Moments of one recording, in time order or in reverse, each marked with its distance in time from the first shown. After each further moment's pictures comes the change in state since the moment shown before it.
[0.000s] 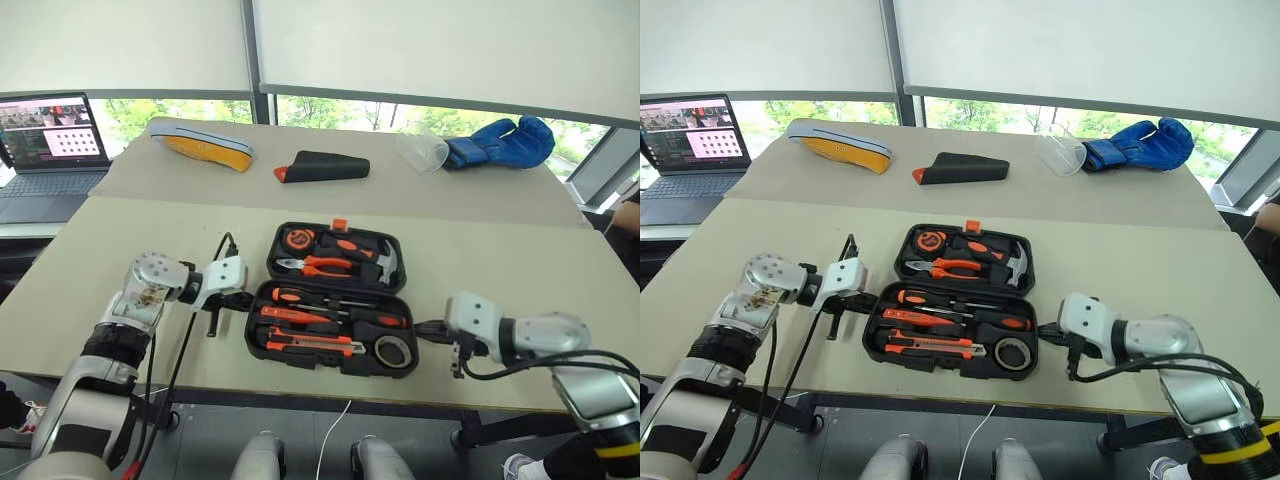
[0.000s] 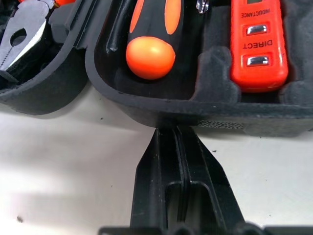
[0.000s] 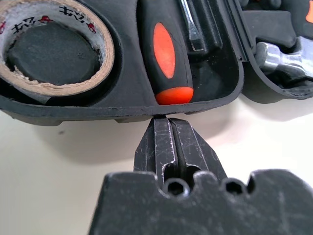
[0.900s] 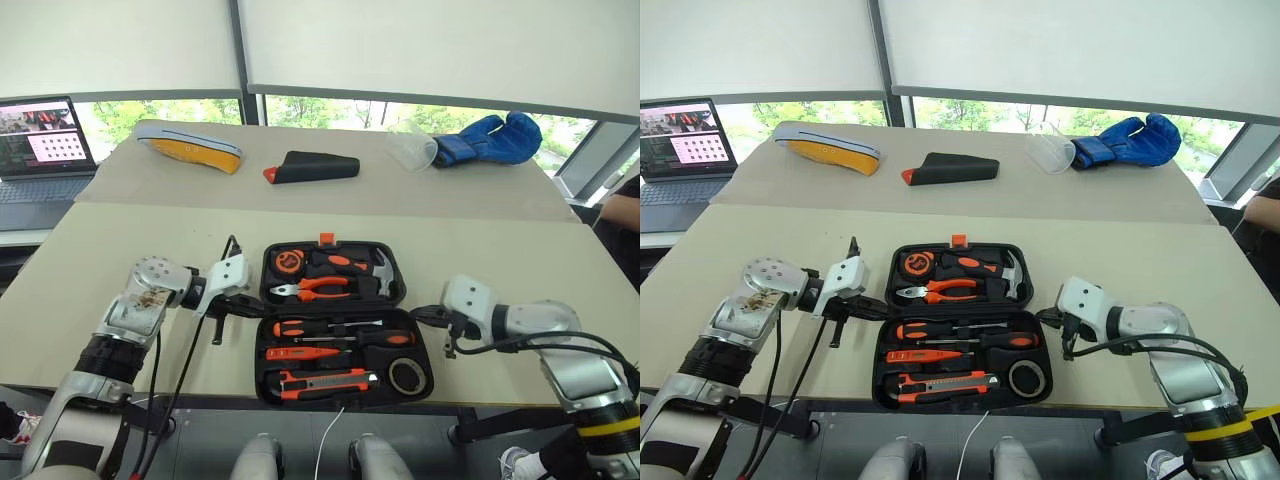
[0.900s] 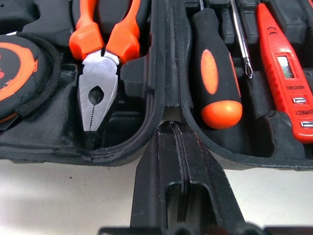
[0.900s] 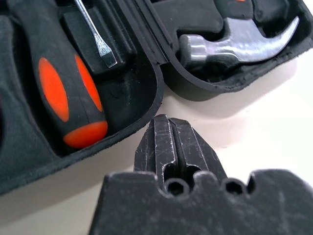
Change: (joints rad) left arm 0.091 0.008 0.020 -0.269 -0.093 0.292 -0.007; right arm -0.100 0.054 0.023 0.095 -0.047 0.037 -0.033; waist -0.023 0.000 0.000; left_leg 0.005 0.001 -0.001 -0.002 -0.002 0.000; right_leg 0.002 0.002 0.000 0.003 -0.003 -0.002
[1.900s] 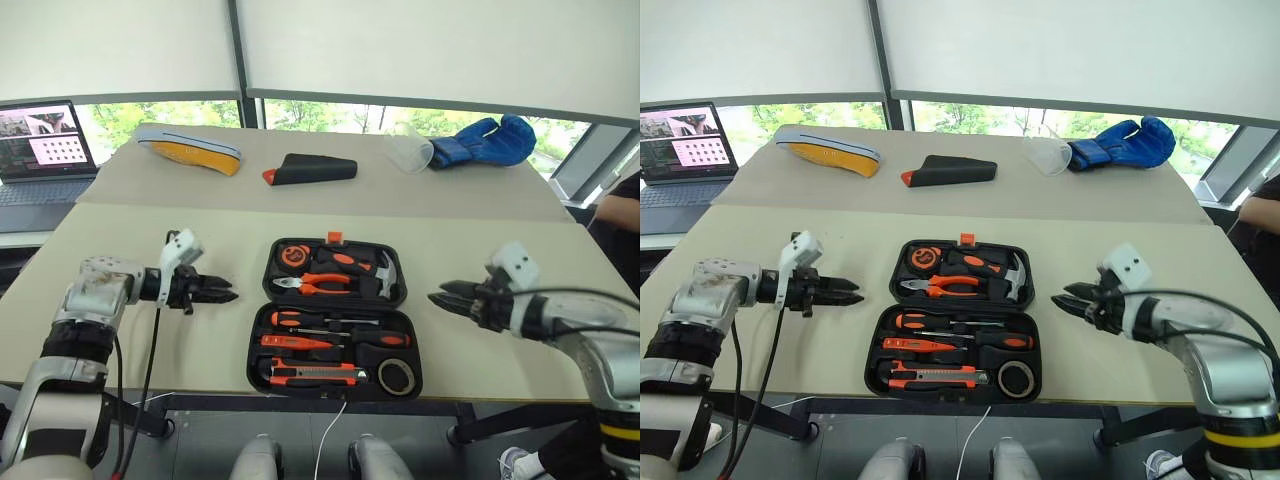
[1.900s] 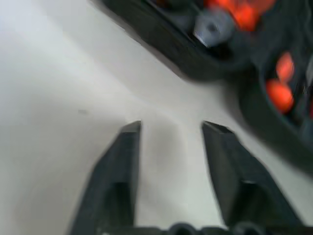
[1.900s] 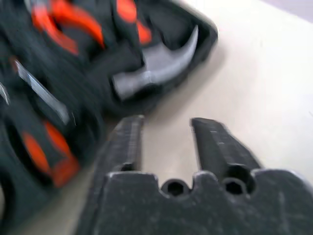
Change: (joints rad) left arm -0.159 0.043 0.157 0.239 -0.132 0.592 0.147; right arm -0.128 0.081 -0.251 -0.109 0.361 0.675 -0.211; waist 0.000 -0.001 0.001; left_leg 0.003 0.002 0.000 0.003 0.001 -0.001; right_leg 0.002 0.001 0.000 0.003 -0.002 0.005
